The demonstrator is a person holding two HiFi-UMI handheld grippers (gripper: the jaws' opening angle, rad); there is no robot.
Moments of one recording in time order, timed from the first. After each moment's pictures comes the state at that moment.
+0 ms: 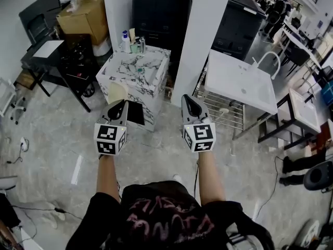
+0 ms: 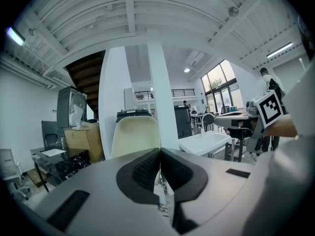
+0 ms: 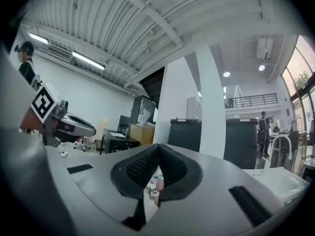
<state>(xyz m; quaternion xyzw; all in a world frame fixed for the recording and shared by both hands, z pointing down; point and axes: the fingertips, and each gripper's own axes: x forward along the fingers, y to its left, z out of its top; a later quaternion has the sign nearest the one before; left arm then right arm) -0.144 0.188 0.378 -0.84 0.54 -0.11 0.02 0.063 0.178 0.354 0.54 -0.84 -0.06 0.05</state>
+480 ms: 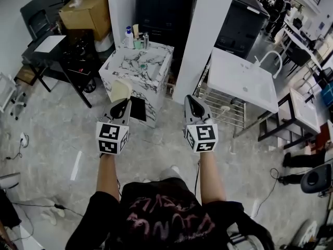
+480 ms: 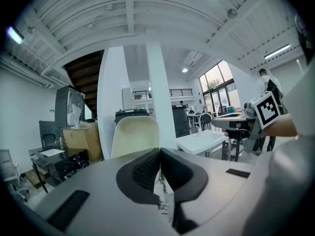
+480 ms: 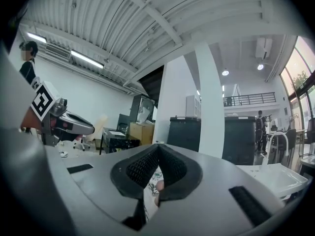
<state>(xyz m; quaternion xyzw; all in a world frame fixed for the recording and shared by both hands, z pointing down) -0.154 0.205 0.386 -0.84 0.53 -0.12 0.02 0.053 0.194 0.368 0.55 -0.83 -0.06 0.05</state>
